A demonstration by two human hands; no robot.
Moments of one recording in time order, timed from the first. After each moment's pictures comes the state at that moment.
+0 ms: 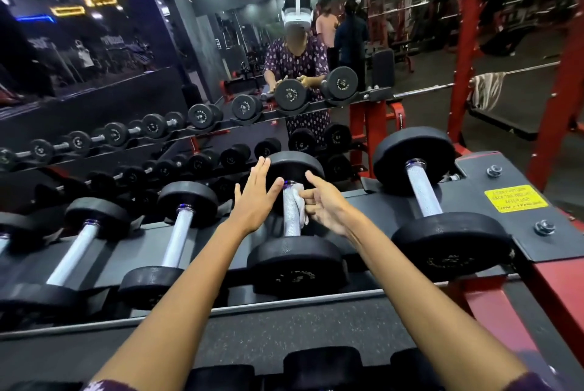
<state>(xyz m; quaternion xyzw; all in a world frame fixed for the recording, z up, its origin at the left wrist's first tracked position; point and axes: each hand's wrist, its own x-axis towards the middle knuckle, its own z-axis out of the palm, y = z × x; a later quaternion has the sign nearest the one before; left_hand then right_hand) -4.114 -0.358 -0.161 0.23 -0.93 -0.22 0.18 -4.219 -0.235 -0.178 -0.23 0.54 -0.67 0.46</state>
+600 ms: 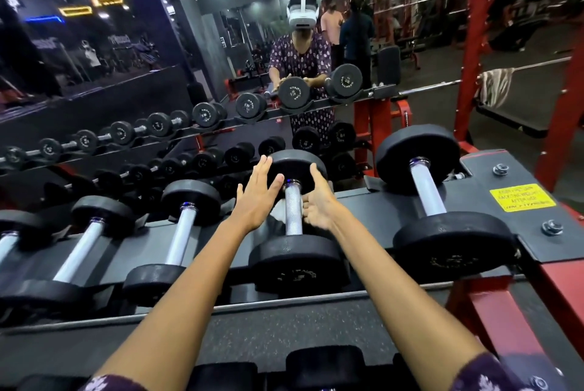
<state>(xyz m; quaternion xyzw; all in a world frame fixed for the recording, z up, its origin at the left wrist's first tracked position) -4.113 -0.355 -0.158 0.25 -0.92 -0.25 0.17 -4.211 -0.241 -0.167 -0.12 0.53 -0.66 0.51</state>
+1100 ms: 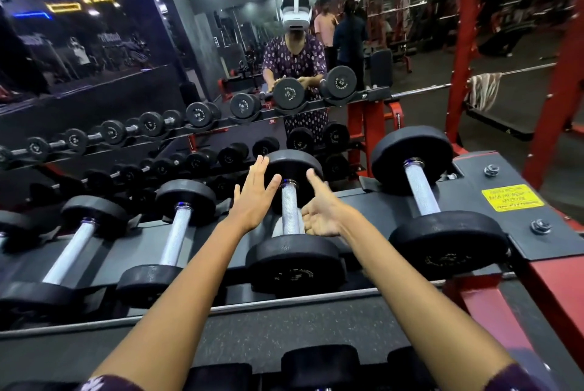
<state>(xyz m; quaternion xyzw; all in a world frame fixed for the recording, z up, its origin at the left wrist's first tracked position) -4.115 -0.355 -0.160 0.25 -0.91 -0.27 0.19 -4.204 -0.220 -0.160 -0.17 0.59 -0.54 0.57</state>
